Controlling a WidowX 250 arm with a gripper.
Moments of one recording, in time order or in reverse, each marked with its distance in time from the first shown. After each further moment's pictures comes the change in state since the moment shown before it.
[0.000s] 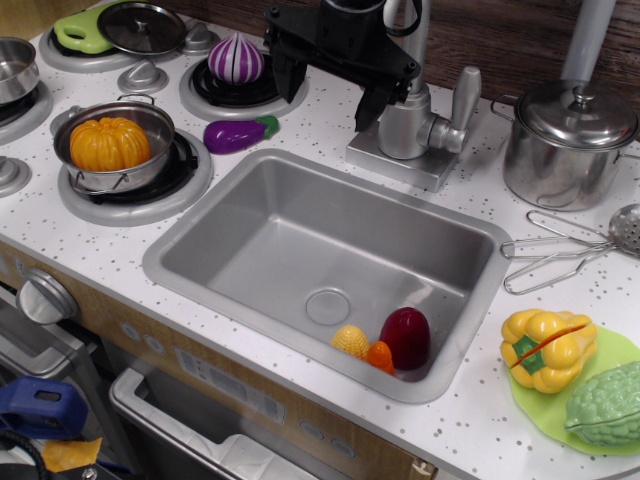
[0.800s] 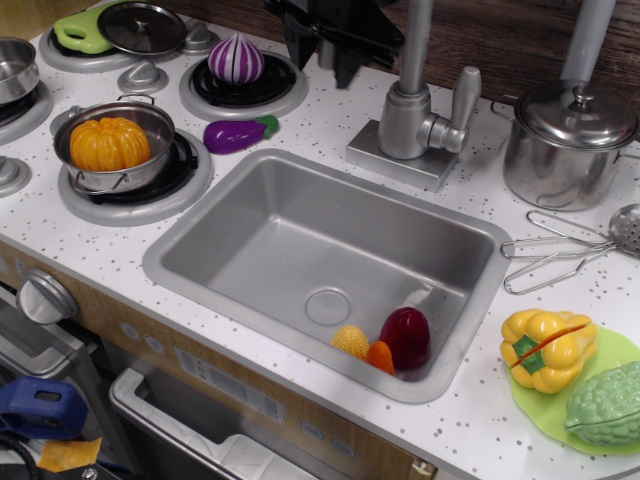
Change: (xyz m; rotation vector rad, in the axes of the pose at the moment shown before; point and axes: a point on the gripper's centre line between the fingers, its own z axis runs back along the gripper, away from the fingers) arm 0.033 0.028 -0.017 -0.006 -0.095 -0.070
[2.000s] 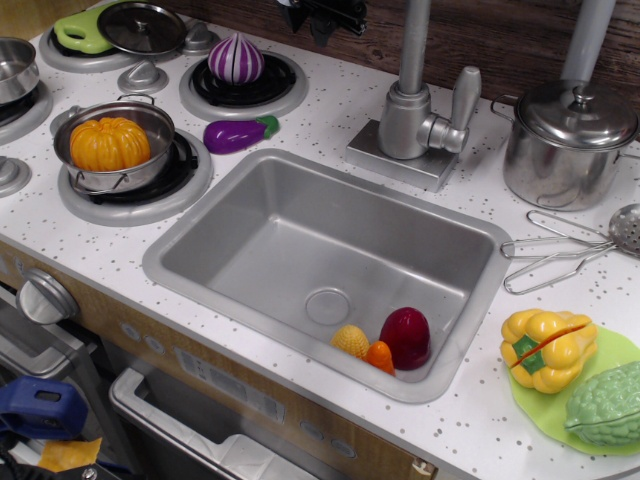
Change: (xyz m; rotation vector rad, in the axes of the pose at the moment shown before) arm 0.046 0.035 -0.041 -0.055 -0.157 -0.112
